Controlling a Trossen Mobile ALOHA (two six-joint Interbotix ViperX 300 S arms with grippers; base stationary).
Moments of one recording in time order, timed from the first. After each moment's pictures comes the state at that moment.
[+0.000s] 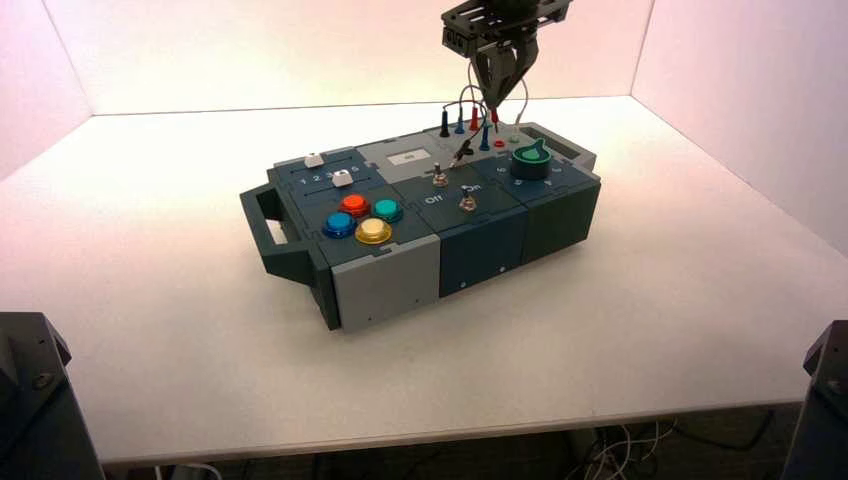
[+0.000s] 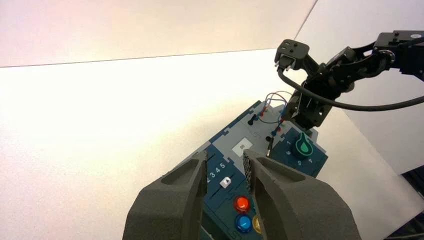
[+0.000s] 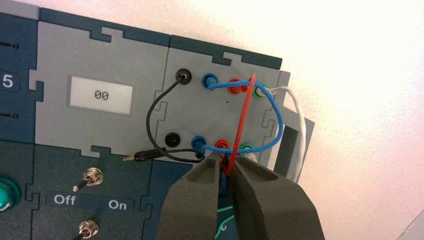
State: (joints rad) left arm -0.25 -1.09 0.99 -0.27 0.64 0.04; right arm 0.54 0.25 0.25 -0.15 0.84 -0.06
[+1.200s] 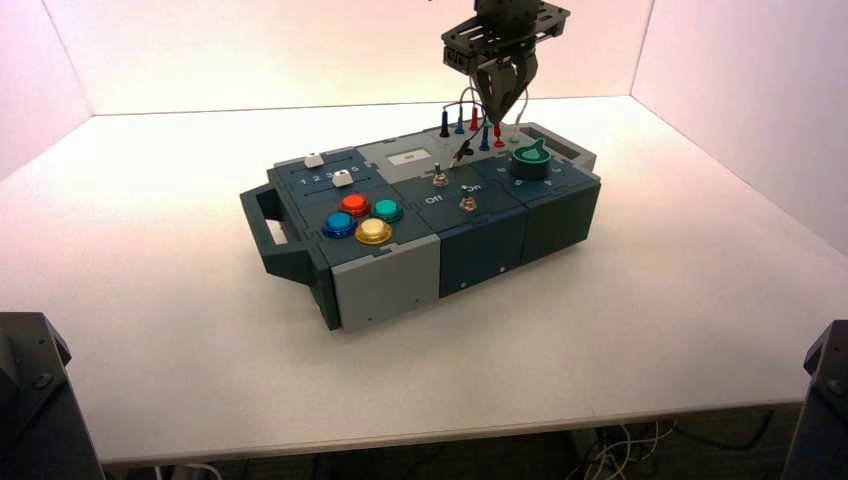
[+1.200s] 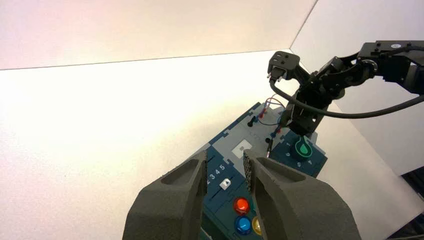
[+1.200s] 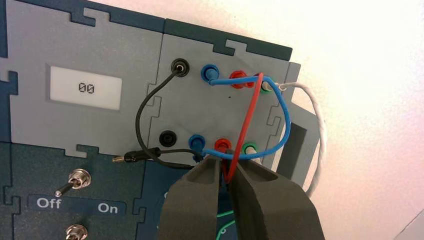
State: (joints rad) left arm -0.25 -1.09 0.98 -0.27 0.64 0.04; right arm 0.53 0.30 0.24 -0.16 0.87 -0.06
